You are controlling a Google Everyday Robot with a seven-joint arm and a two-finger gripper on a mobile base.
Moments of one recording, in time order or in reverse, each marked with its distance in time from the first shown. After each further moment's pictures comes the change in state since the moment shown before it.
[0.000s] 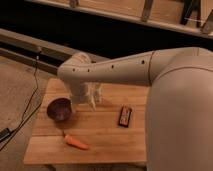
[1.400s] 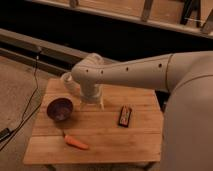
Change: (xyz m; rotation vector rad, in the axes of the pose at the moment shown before) arm -0.002 -0.052 0.001 -0.051 -0.045 0.175
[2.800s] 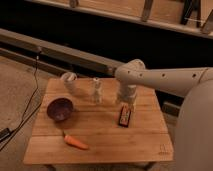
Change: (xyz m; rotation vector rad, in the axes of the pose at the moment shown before) arm -0.055 -0.174 0.054 0.068 0.018 0.320
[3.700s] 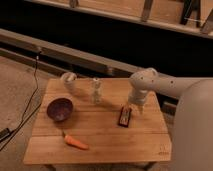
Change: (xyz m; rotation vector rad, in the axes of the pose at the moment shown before) arm -0.058 -0.043 0.063 -0.037 -0.020 0.054
